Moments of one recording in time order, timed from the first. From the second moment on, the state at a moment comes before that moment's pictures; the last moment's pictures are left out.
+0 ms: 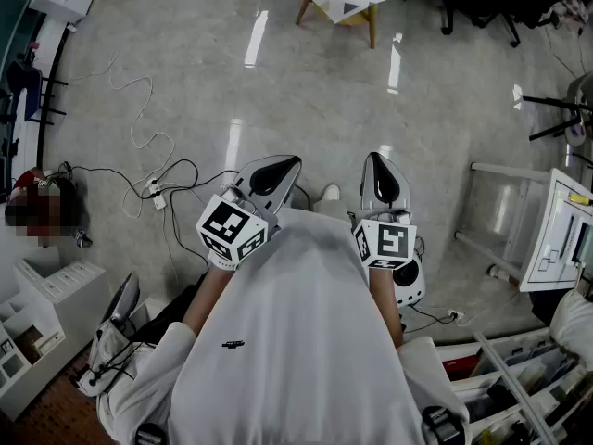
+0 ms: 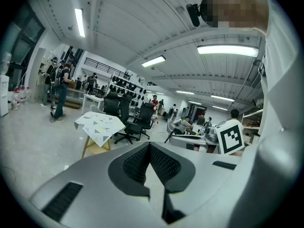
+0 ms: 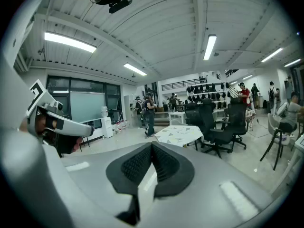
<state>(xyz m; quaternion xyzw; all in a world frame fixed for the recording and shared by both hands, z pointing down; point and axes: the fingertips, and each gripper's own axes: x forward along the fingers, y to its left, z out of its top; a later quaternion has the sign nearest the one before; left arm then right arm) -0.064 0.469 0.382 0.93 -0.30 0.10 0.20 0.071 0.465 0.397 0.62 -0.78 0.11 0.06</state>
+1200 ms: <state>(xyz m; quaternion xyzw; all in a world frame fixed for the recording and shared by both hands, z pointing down) -0.162 0.265 0.412 0.93 -0.28 0.08 0.22 -0.004 0.269 0.413 0.64 -0.76 0.11 0.04</state>
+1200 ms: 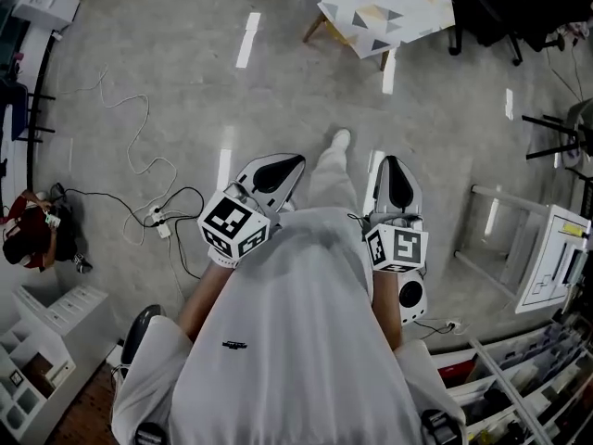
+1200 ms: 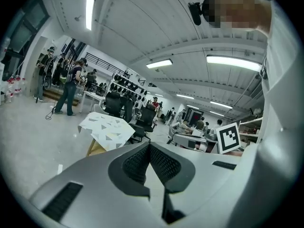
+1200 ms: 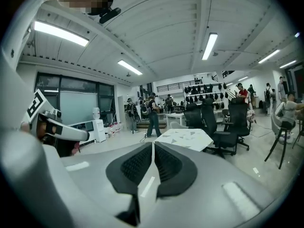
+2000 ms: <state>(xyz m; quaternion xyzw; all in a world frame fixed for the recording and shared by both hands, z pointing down) -0.020 -0.015 0.409 0.92 -0.32 0.13 0.21 0.125 0.002 0.412 0.61 -0.78 0.14 0.03</state>
